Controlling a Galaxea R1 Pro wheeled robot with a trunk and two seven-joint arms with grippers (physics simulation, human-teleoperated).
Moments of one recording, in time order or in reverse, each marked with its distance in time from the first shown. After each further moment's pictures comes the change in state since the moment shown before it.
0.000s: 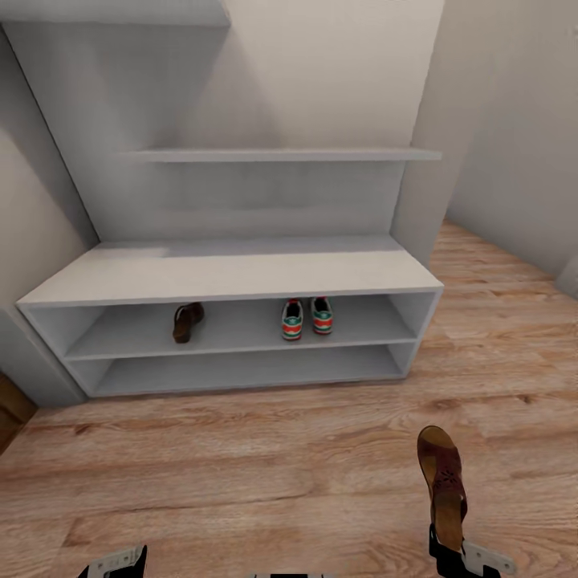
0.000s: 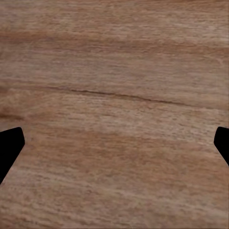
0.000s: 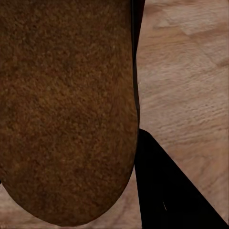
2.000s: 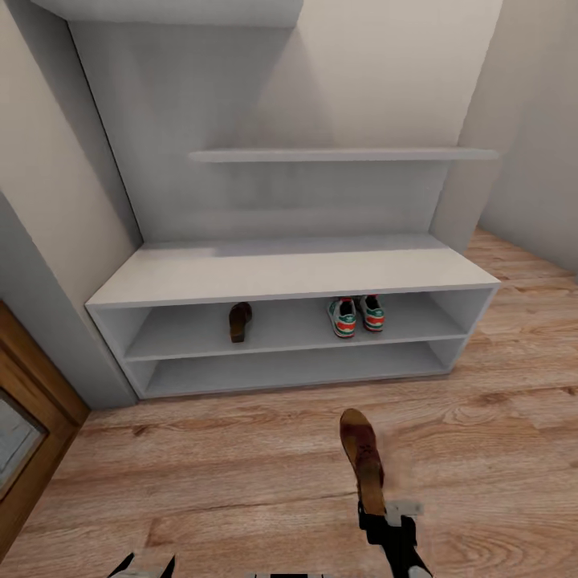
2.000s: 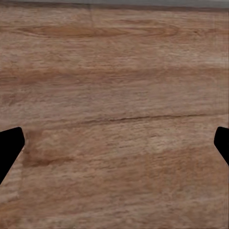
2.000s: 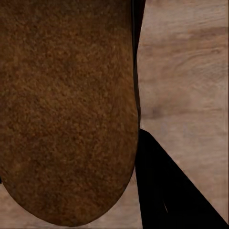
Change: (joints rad) left arm 0.044 0.006 -0.014 0.057 0.049 -0.232 -0.365; right arm -0.001 0.159 0.081 -0.269 0.209 0.396 -0.003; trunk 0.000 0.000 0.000
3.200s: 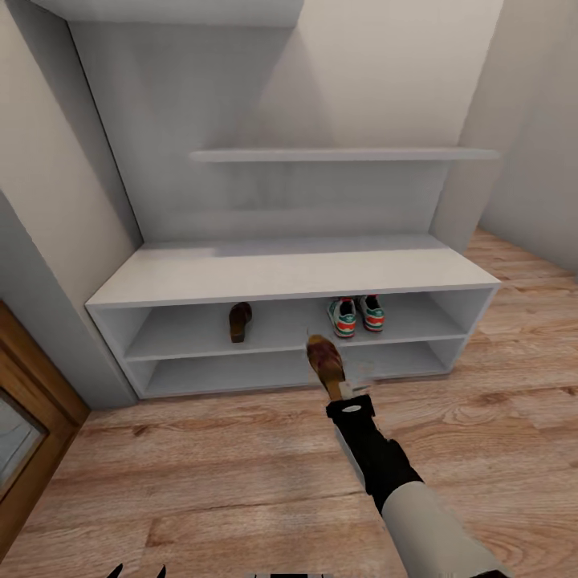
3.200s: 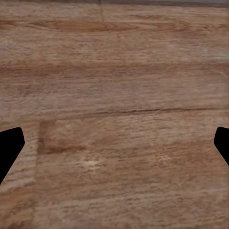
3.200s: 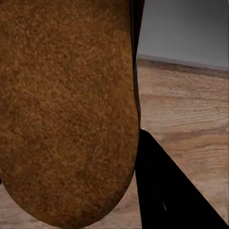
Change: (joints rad) left arm 0.027 0.012 0.023 -0.006 0.012 -0.006 -0.007; right arm -0.306 0.137 0.122 -0.407 0.163 0.862 -0.215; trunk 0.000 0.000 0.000
